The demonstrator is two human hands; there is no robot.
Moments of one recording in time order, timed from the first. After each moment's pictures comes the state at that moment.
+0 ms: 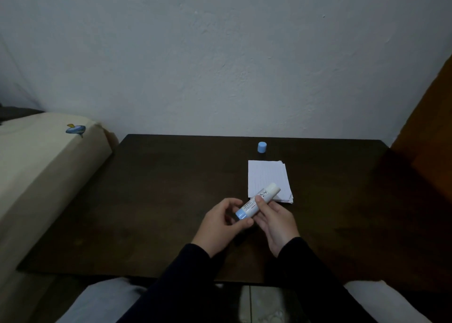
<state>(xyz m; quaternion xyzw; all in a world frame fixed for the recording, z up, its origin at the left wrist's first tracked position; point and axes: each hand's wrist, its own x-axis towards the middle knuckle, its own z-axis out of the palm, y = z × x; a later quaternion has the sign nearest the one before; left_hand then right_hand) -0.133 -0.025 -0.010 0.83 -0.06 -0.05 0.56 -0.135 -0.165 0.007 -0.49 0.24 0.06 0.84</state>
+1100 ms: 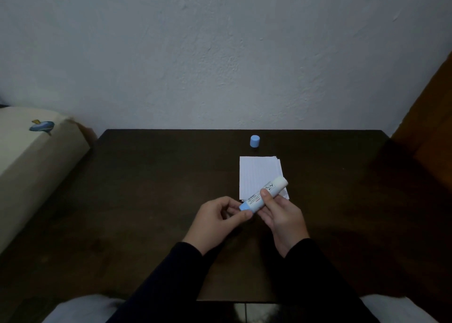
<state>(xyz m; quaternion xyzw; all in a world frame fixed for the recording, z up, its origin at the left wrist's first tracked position) -0.092 -0.041 -0.015 0.82 -0.07 -0.09 0.57 -0.104 -0.191 -0.006 -0.51 0.20 -0.01 0.84</state>
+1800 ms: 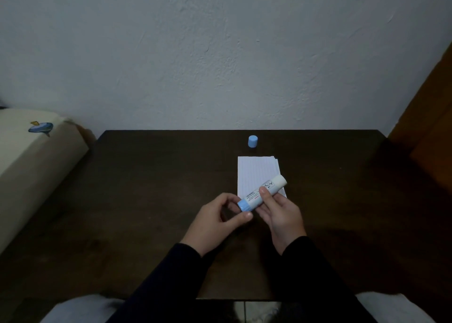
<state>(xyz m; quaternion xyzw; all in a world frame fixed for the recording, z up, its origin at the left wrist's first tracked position) -0.095 -0.039 -0.013 0.84 -0.11 -0.09 0.52 -0.104 -0.190 -0.001 -0.50 0.21 -0.03 0.84</state>
